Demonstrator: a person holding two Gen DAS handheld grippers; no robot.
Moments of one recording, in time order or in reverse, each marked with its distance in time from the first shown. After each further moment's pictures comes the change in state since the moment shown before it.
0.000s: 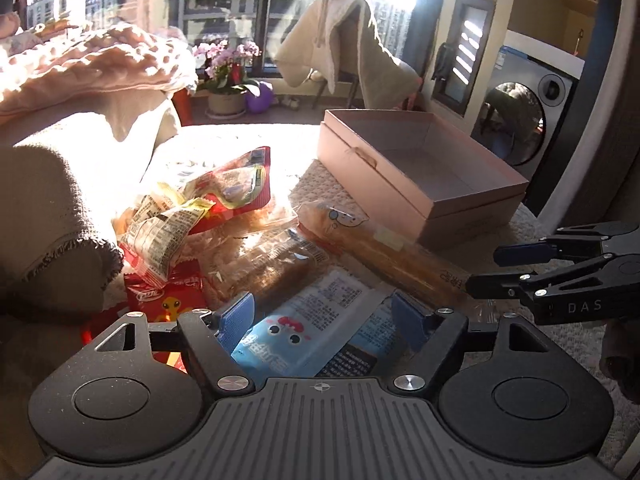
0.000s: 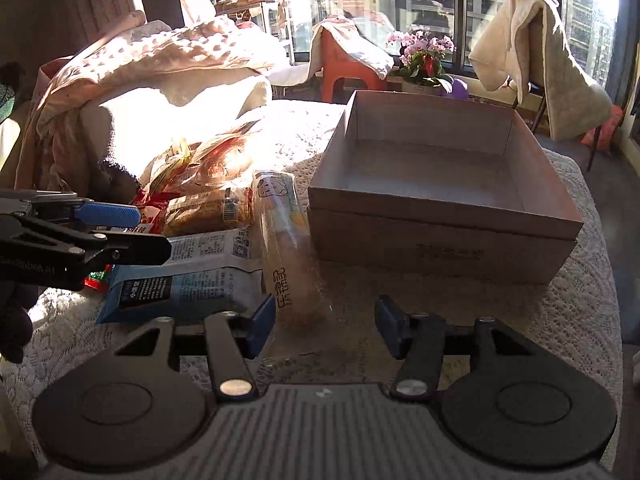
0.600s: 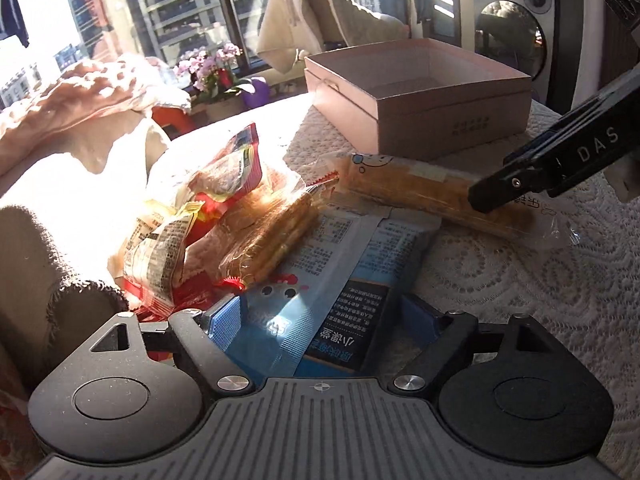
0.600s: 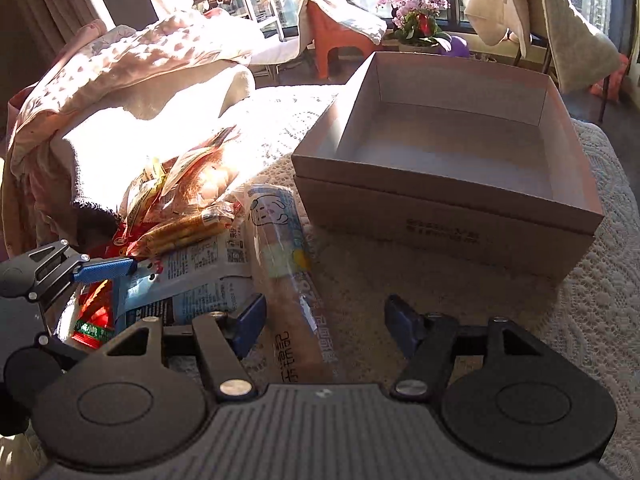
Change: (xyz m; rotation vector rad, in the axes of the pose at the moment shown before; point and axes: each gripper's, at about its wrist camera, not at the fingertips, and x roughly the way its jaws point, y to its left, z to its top) left arm 0.046 -0.013 -0.008 0.256 0.061 0.115; right arm 0.039 -0.016 0.023 0.057 0.126 0.018
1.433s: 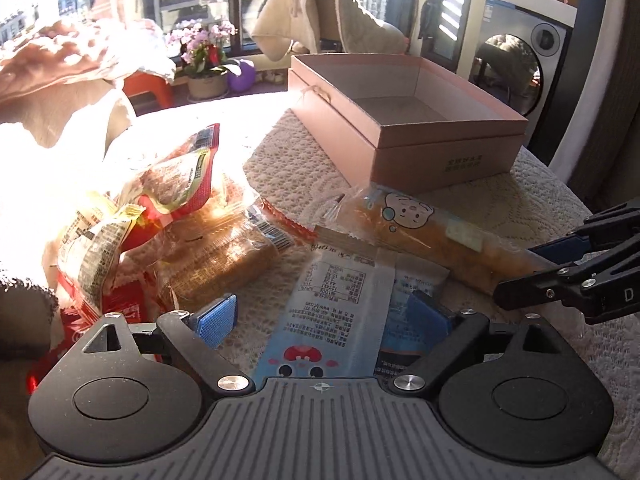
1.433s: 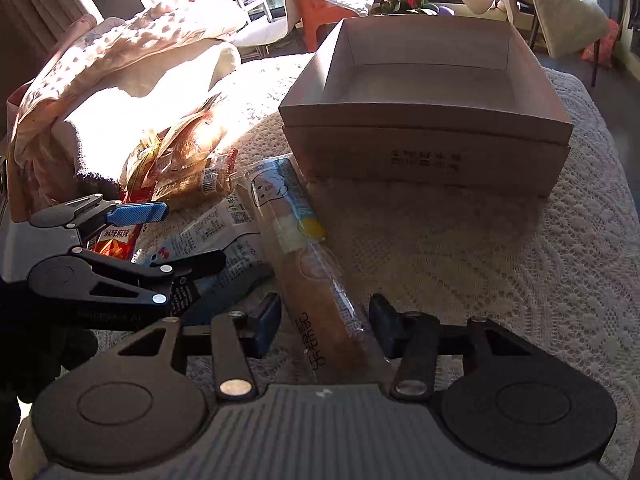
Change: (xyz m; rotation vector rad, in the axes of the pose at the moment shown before) left arm 0.013 -0.006 0.021 -0.164 0.026 -0.175; right arm -0.022 -0.019 -0.026 0.055 0.042 -0.005
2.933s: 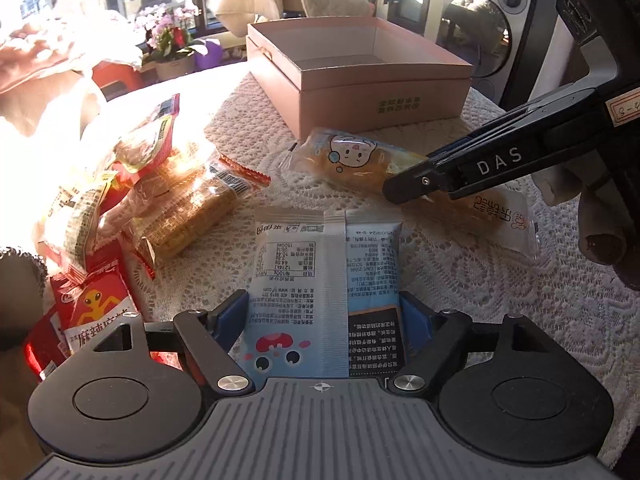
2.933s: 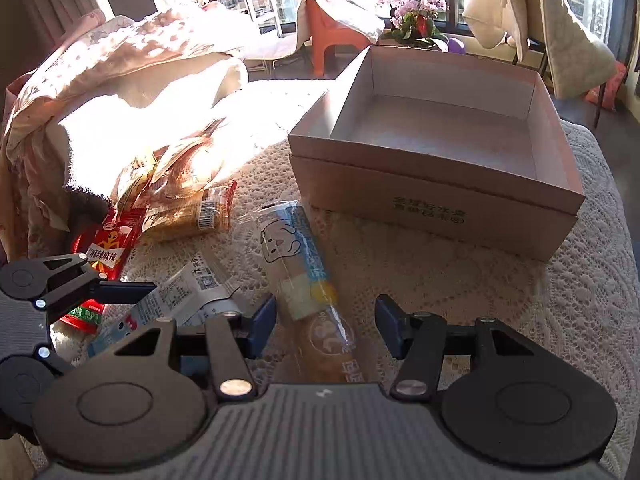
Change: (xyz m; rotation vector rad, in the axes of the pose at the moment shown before) left arm -0.014 -0.011 -0.014 0.097 0.073 -0.020; right arm 0.015 0.045 -0.001 -0.078 -0.042 0.008
